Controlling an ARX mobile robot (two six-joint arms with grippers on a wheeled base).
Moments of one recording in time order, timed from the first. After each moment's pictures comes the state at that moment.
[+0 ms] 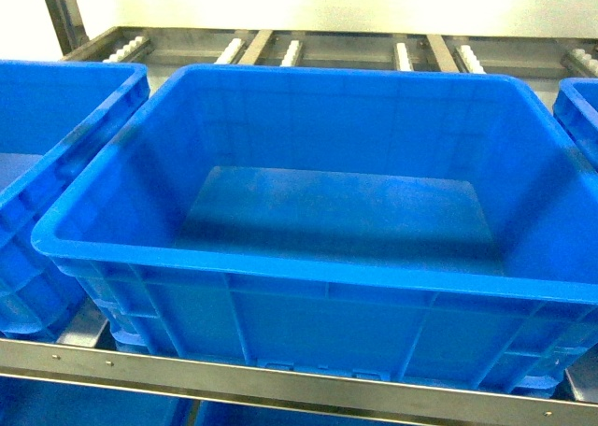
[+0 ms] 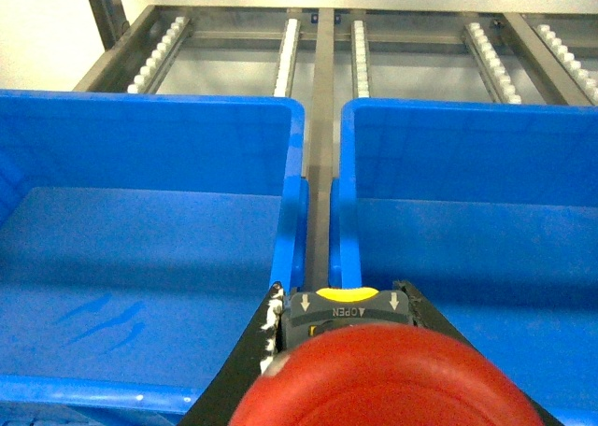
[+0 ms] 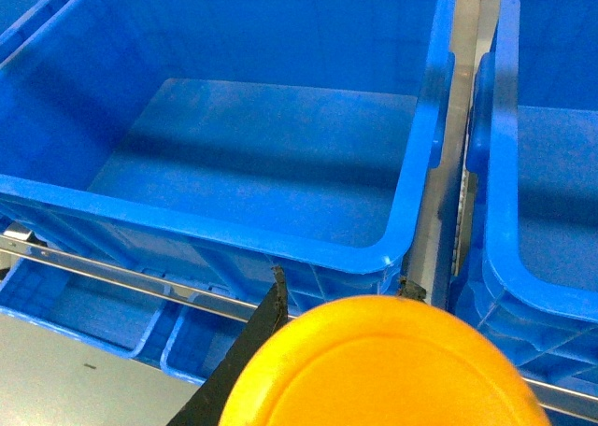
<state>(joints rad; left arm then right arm) -0.08 0.80 0.49 0.12 -0.07 -0.03 0.07 0.52 0.28 -0.07 -0.22 0.08</state>
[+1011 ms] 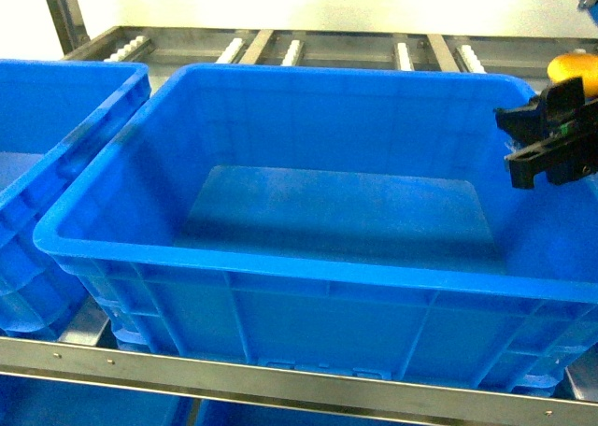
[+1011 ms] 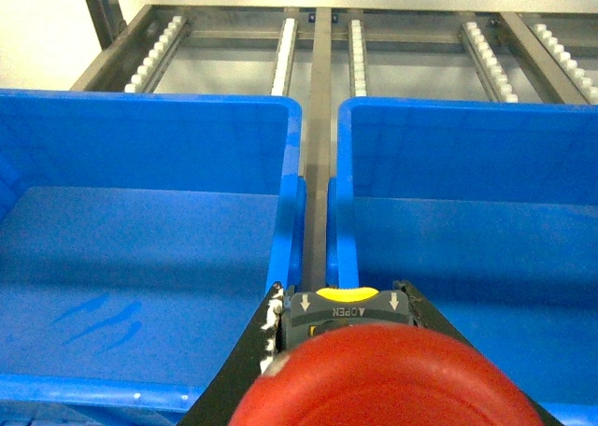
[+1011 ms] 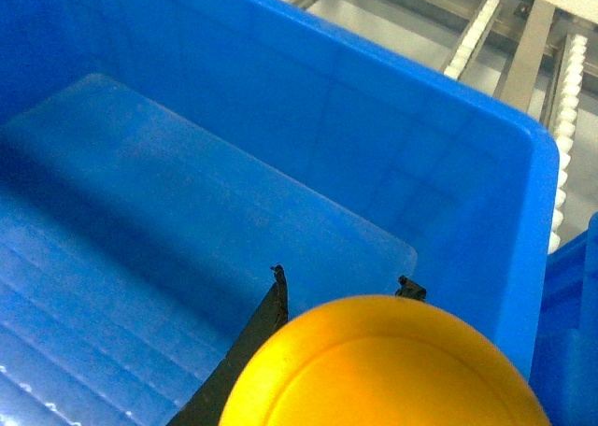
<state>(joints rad) -0.08 0.80 0.49 0.12 -0.07 -0.03 0.16 1.64 0.76 0.61 -0.17 -0.26</state>
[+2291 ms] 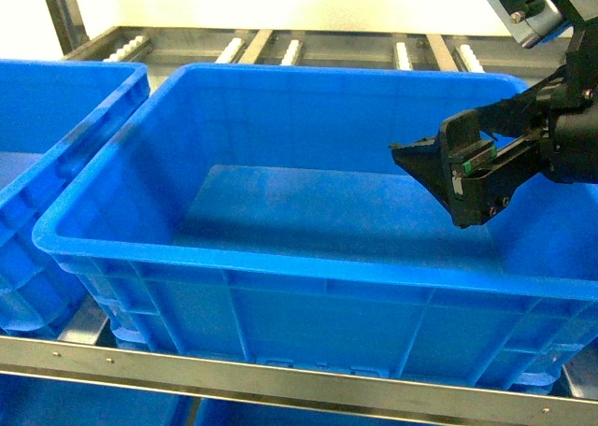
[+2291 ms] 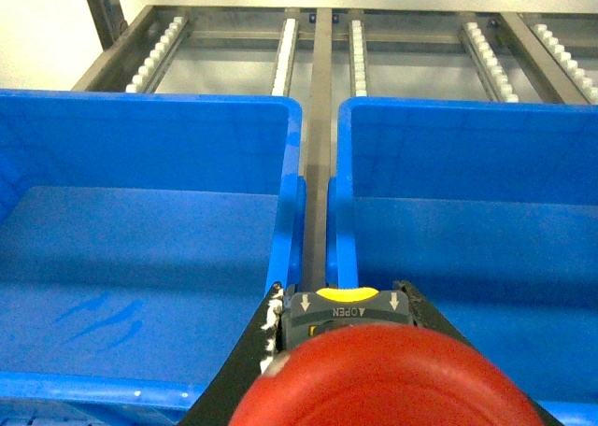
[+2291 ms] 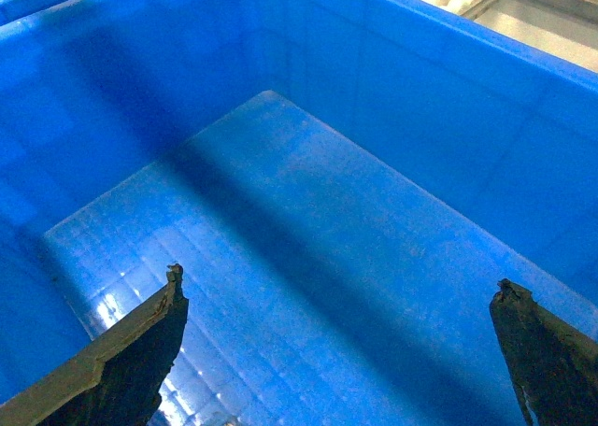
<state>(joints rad) -0.08 0.79 0.49 0.12 -0.07 -0.03 0.22 1.69 0.82 0.53 -0.42 -0.22</state>
